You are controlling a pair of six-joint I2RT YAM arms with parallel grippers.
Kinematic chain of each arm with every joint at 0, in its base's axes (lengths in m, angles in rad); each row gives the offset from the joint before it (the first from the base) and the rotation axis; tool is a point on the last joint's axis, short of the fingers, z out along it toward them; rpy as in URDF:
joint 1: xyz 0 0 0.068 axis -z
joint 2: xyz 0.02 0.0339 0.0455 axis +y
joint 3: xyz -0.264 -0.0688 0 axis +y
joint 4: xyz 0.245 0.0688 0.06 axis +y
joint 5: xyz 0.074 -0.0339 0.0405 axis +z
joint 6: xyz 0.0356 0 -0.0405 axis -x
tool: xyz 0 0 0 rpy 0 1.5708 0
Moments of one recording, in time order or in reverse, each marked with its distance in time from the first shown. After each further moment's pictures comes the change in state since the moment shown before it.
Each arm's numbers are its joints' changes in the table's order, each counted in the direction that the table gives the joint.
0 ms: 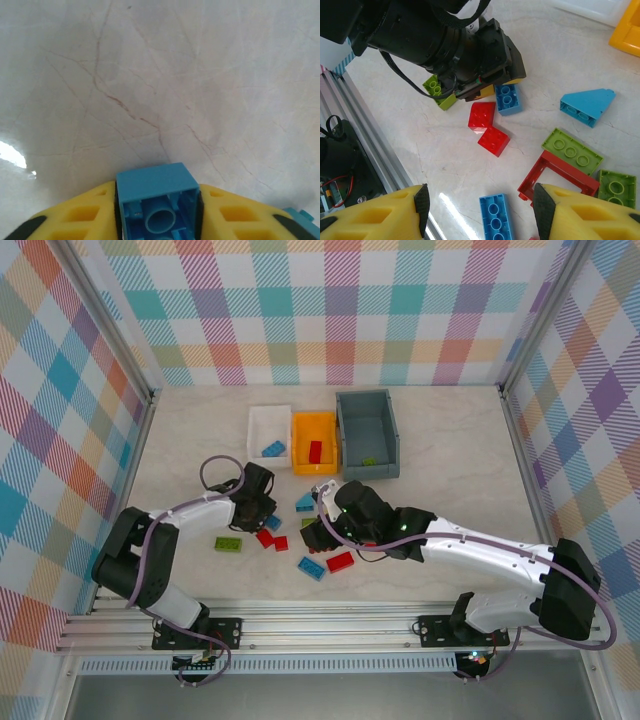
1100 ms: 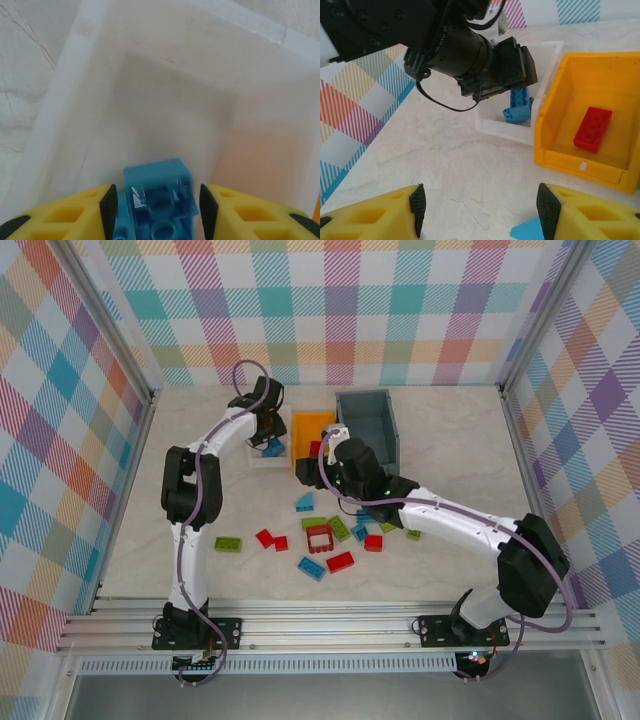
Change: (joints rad) left arm -0.149 0.682 -1.100 0.329 0.107 -0.682; right arm 0.206 0.216 -0.145 -0.312 -0.143 -0.132
